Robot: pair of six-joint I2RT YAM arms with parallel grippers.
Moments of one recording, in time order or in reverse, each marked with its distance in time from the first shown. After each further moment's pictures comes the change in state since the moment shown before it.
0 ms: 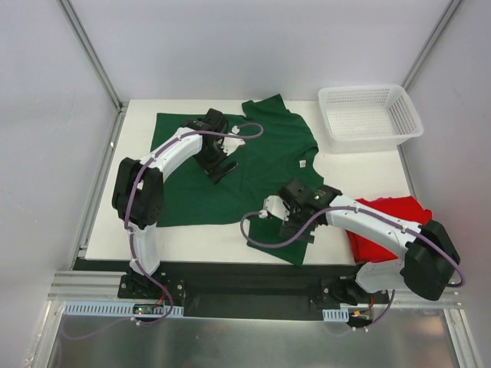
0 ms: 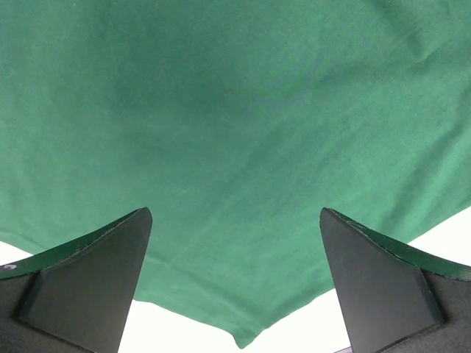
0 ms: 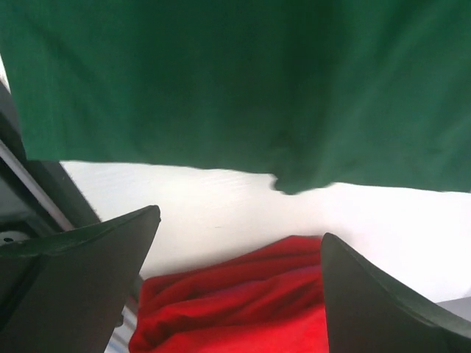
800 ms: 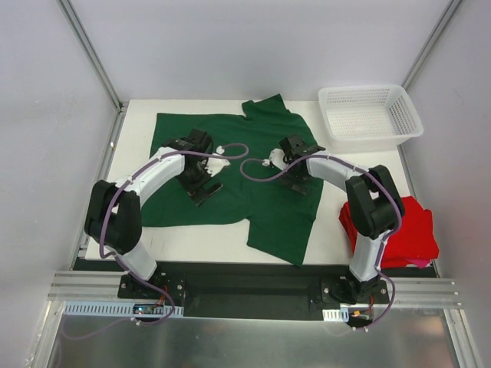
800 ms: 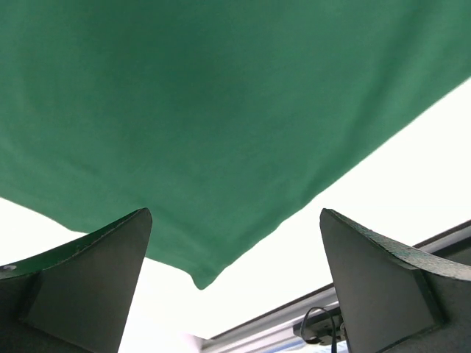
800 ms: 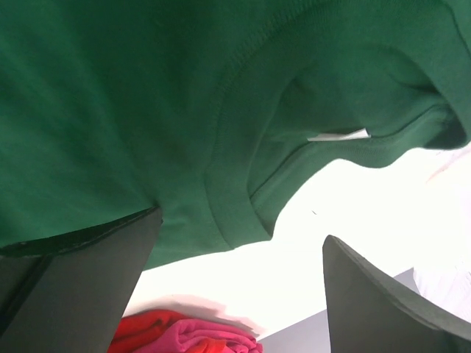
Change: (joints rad) left arm 0.048 -0.289 -0.347 -0.028 -0.023 -0.005; right arm -0.339 0.546 0.332 0.307 0.144 -0.163
